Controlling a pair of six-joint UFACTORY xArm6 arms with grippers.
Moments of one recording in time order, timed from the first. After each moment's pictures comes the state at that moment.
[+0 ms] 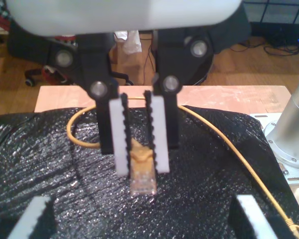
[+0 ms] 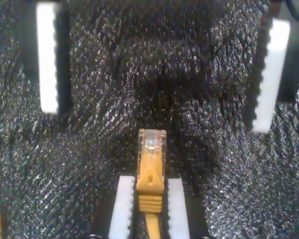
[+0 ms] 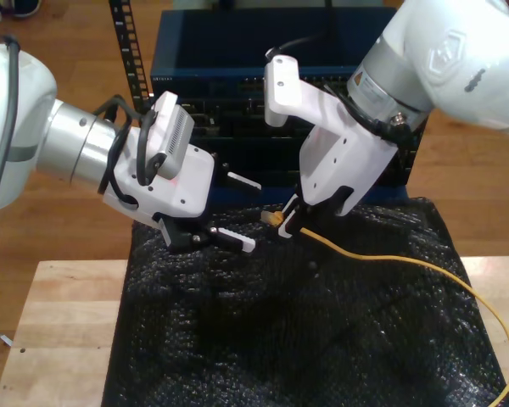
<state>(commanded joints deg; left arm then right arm) 4.4 -15.4 -49.4 -61.1 89.1 -246.9 20.5 -15.1 -61.9 29.1 73.3 -73.5</state>
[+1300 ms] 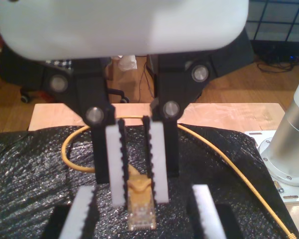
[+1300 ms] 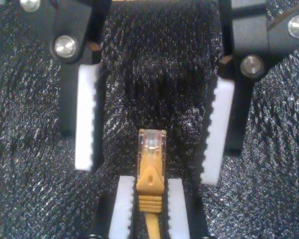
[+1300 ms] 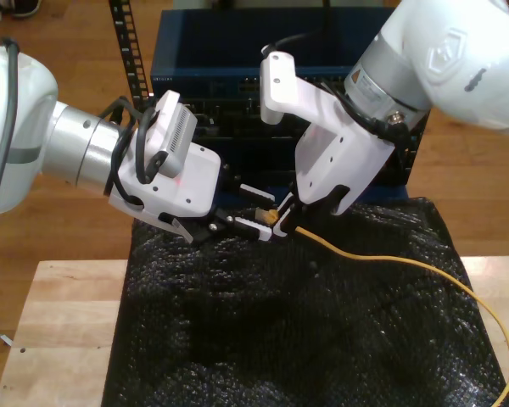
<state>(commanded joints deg) 4.5 -15.4 -48.8 -63.4 90.2 -246.7 20.8 -15.3 -61.9 29.1 73.0 -73.4</state>
